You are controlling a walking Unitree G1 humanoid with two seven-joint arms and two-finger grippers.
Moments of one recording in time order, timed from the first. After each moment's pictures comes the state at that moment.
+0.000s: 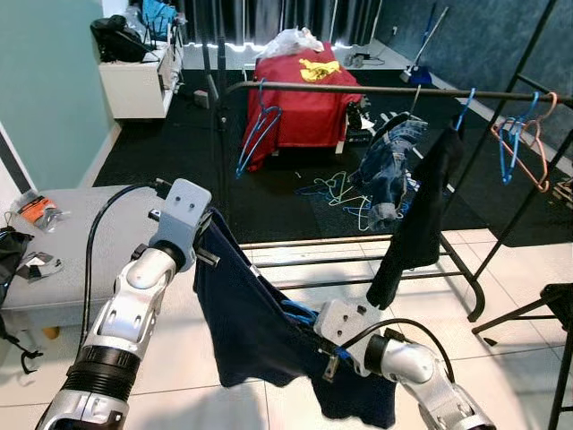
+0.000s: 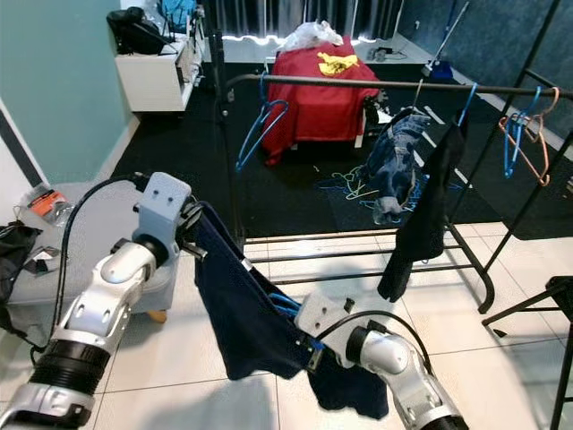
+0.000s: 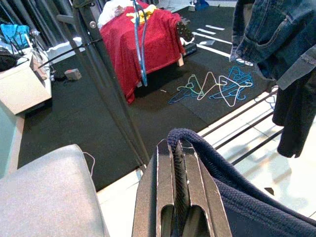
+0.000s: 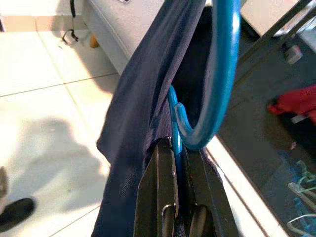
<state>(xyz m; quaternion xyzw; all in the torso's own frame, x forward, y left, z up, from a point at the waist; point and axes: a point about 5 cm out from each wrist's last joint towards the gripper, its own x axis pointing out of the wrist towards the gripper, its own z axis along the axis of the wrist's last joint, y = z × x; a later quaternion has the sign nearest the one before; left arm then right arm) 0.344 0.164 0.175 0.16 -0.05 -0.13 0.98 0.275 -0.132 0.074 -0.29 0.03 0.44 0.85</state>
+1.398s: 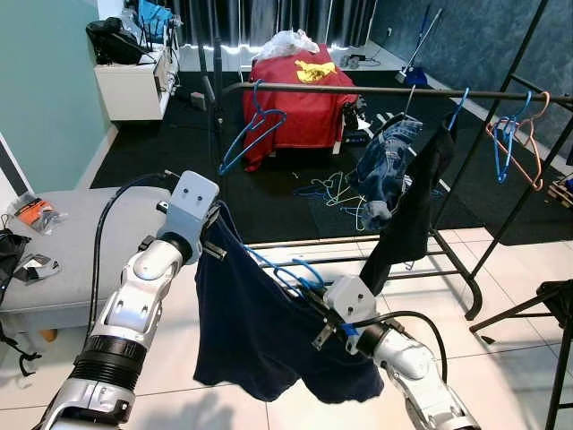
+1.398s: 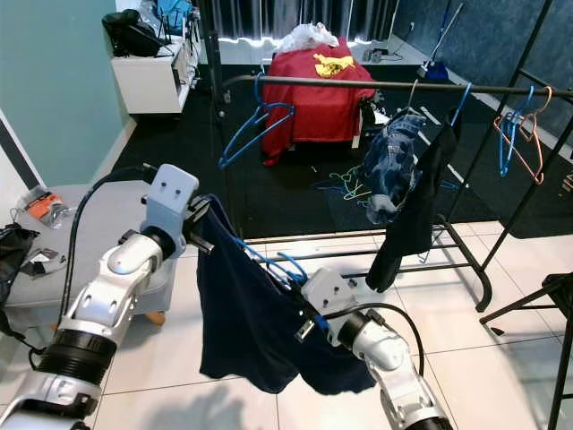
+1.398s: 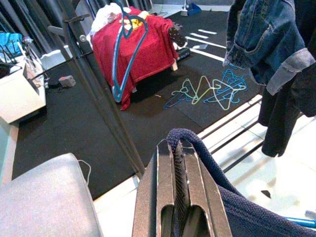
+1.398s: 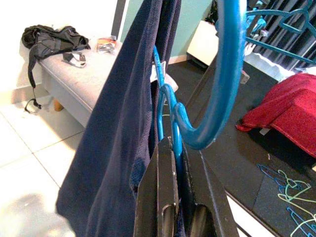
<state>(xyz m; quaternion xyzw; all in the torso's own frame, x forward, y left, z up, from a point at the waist) 0.350 0.159 0.182 0.16 -0.06 -0.14 0.97 0.277 -0.126 0.090 -0.18 -0.05 0.37 0.91</state>
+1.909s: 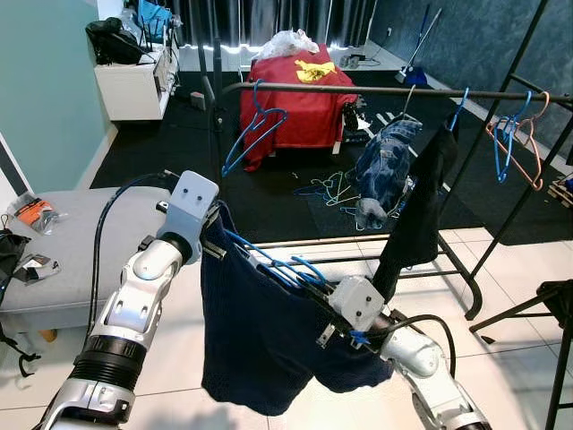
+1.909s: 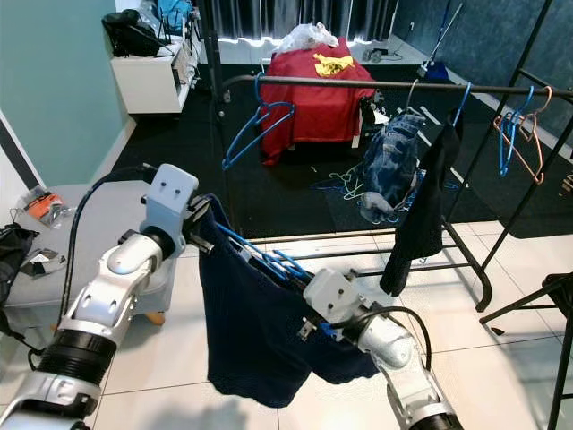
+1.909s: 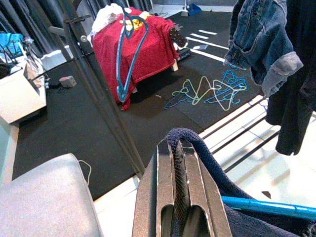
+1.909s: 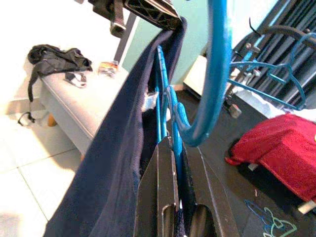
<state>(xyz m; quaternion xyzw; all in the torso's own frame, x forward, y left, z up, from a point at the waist) 0.350 0.159 0.182 0.16 -0.06 -0.14 0.97 0.274 -0.126 0.111 -0.20 -0.13 0.39 0.89</state>
